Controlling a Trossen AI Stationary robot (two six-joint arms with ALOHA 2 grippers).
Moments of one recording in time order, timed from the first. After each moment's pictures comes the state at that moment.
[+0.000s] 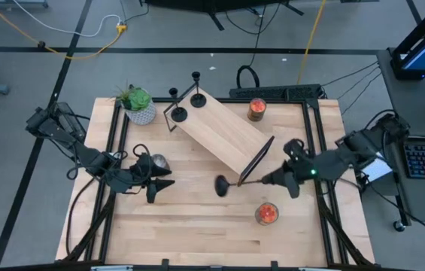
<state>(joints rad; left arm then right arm) -0.58 0.94 0.65 -0.21 -0.63 -0.83 0.51 1.17 1.49 -0.81 0.32 1.15</state>
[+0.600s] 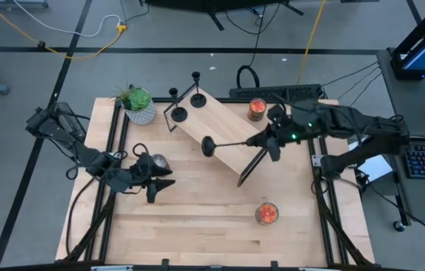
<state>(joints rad) -0.57 0.94 0.65 -0.17 -0.64 -0.82 0.02 1.20 1.49 -0.74 -0.02 0.67</state>
